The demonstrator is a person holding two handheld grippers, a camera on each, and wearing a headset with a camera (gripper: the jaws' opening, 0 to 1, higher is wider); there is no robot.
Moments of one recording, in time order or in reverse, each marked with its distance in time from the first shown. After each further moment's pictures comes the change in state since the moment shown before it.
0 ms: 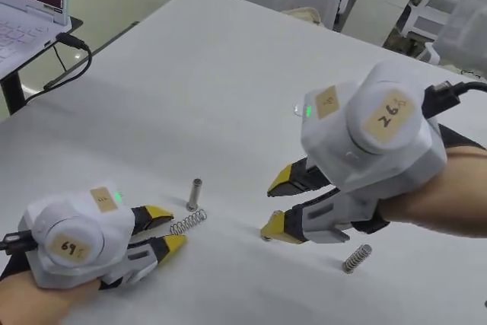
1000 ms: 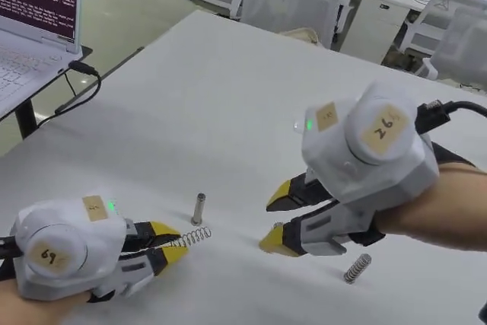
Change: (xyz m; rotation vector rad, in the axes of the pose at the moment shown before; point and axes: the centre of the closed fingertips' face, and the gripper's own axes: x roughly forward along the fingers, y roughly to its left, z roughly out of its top) left arm -0.037 -0.020 0.027 0.056 -0.034 -0.079; right arm -0.006 0.009 0.008 0.037 -0.062 0.000
